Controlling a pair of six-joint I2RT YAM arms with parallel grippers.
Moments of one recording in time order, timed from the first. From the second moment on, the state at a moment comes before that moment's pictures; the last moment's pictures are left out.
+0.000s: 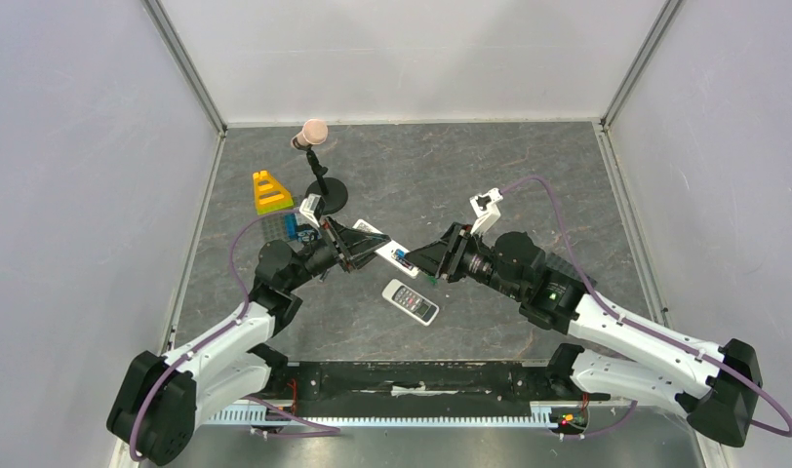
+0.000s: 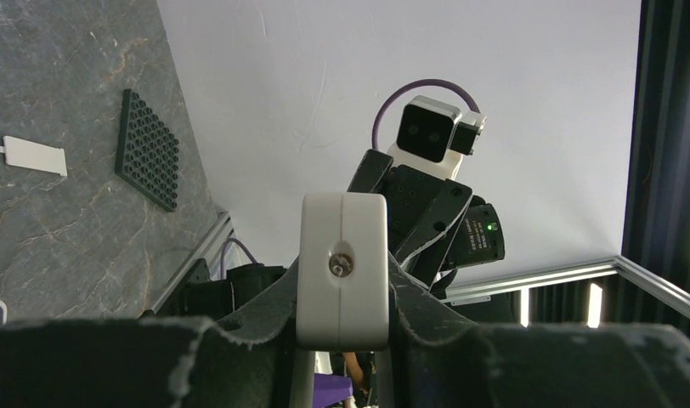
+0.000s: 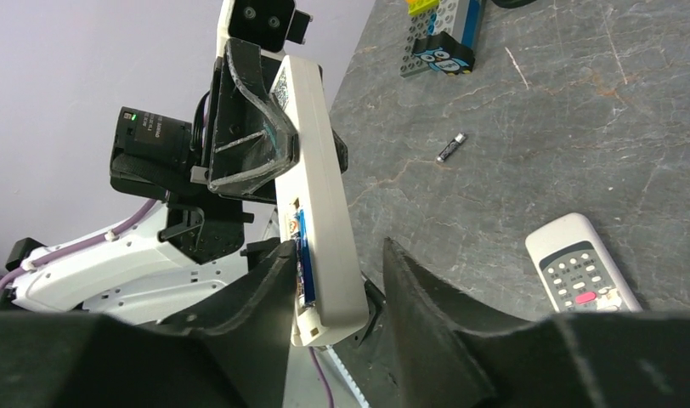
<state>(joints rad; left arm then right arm) -0.48 0.95 0.33 0.80 0.54 -1.53 0.93 0.93 0.71 0.08 -0.01 0.93</state>
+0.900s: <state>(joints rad) -0.48 0.93 0.38 0.63 0.58 -1.35 0.84 0.85 0.71 -0.05 0.00 0.86</state>
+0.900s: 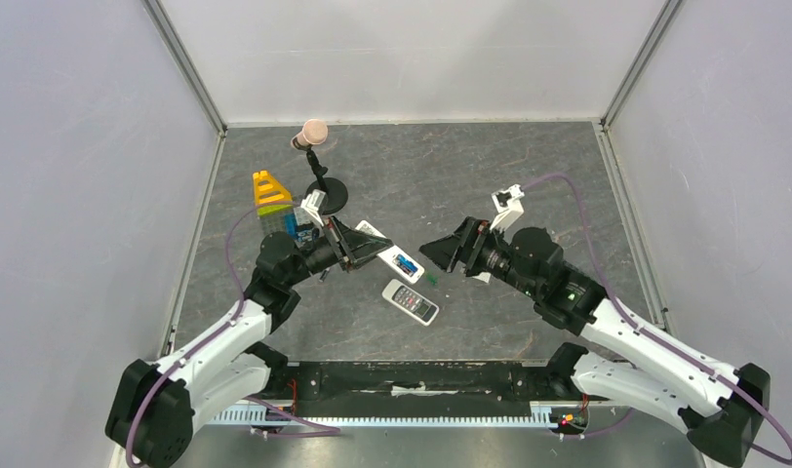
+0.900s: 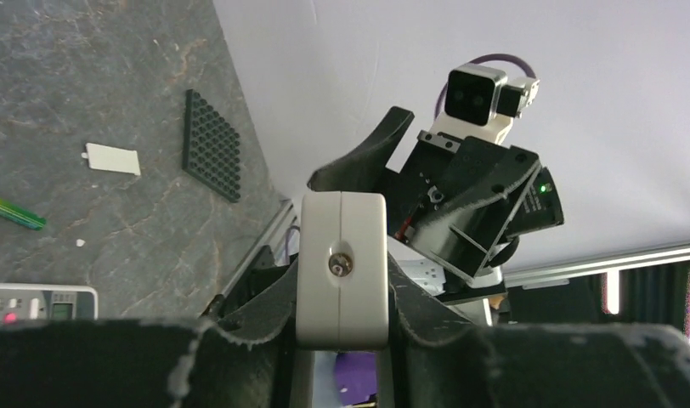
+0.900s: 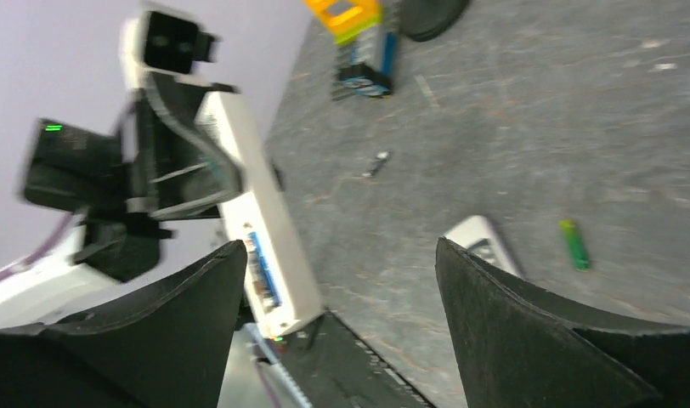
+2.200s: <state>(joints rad) -0.38 0.96 0.46 0.21 0.59 -1.10 0.53 1.64 0.97 -0.59 0.02 -0.16</state>
